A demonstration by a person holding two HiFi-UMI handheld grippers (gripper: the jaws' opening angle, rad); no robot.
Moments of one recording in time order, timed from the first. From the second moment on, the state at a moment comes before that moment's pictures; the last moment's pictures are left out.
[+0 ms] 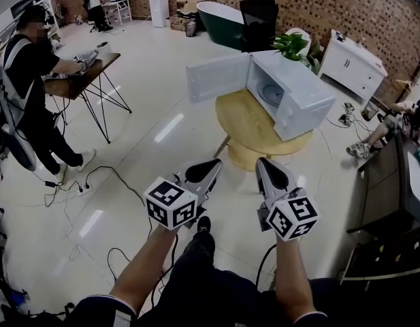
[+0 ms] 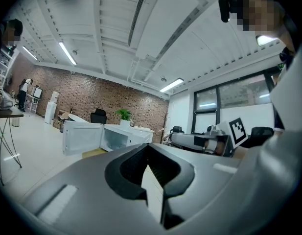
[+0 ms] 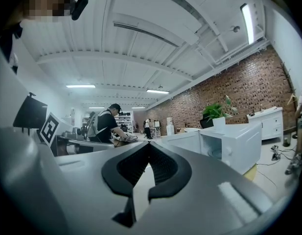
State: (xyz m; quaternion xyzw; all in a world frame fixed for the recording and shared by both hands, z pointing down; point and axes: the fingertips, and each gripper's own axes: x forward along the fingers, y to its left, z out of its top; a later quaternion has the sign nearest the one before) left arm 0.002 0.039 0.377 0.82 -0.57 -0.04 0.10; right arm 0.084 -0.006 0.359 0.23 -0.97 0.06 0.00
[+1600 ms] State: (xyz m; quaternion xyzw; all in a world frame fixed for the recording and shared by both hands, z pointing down) left arm -0.195 -0.211 0.428 0.80 -0.59 0.01 0.11; right arm -0.072 -0.249 0.378 0.27 -0.96 0.07 0.03
